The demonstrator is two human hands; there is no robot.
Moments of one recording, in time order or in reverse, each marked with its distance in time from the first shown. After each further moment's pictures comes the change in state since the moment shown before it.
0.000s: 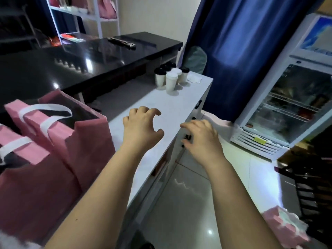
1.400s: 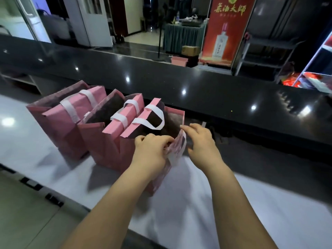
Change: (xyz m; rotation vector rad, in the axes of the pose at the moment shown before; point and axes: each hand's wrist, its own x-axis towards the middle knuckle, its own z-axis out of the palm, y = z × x) left_hand 0.068 -0.034 -0.004 0.391 0.360 -1.100; right_hand 0.277 -0.141 0.145 0.491 -0.561 -1.234
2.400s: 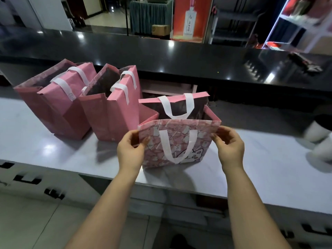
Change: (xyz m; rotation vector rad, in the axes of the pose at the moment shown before) left_hand -0.113 -0.097 0.036 -0.955 0.238 -0.349; right_hand -0.158 -0.008 0.046 0.853 0.605 0.492
